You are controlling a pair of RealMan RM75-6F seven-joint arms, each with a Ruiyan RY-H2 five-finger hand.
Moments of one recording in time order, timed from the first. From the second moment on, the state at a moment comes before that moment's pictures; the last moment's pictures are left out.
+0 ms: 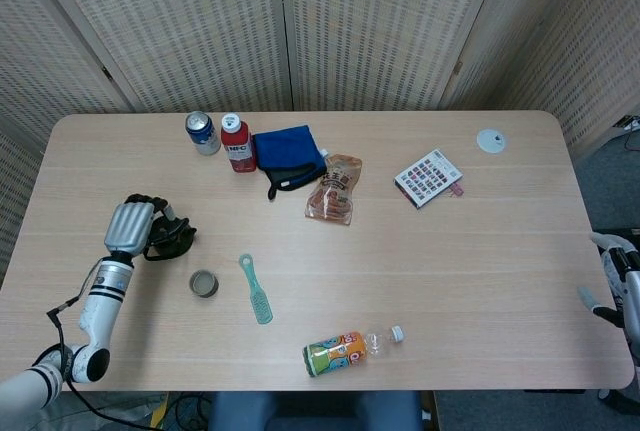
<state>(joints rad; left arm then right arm) -0.59 -1.55 -0.21 -1.10 1.22 1.04 0.01 0.02 -1.07 0.12 -1.59 -1.45 1.55 -0.01</state>
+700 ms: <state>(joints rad) -0.38 -1.38 -0.16 -1.47 1.26 1.36 0.13 0.05 -1.04 0.06 -1.58 -1.54 1.49 0.06</state>
